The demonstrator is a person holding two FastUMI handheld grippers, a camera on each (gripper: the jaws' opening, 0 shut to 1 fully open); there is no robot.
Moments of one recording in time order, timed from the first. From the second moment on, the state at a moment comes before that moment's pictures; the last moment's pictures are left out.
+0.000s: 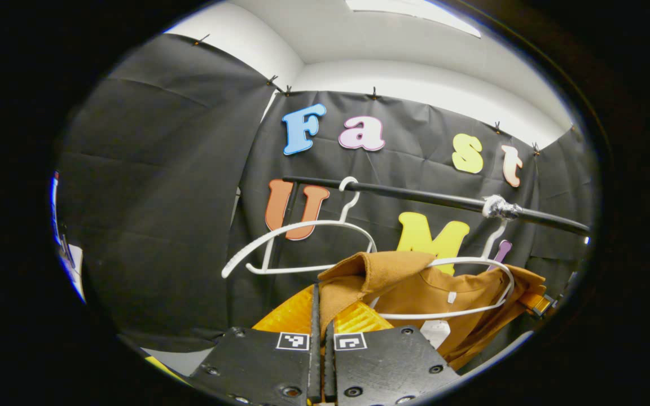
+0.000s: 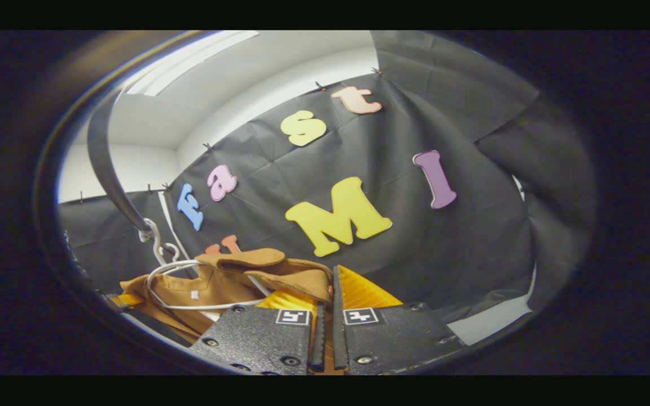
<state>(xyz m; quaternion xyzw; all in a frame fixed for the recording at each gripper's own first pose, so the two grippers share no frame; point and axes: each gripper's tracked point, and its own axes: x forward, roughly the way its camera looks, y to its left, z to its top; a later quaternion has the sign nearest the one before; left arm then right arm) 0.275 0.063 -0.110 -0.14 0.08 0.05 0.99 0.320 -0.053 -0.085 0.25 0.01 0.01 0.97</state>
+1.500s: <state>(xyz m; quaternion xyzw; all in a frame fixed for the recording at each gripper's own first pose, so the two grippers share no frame) 0.280 0.112 -0.196 -0.20 0.17 0.04 0.97 0.400 -0.074 -0.153 0.36 0.13 0.08 0.92</state>
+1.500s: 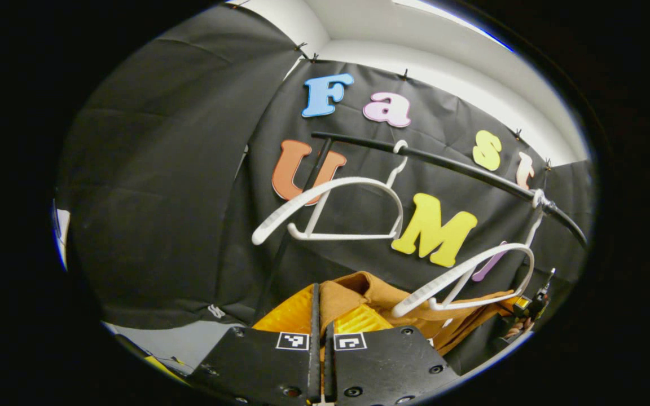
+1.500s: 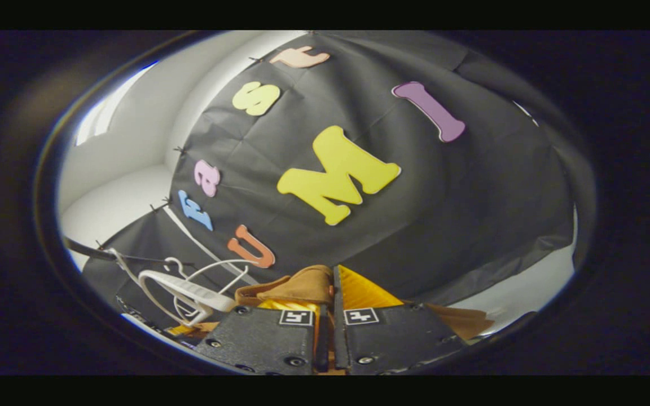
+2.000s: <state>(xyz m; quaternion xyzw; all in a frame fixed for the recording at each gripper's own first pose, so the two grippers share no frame) 0.251 0.089 -0.228 -0.20 0.20 0.02 0.96 0.366 -0.049 -0.200 0.33 0.18 0.05 0.93</state>
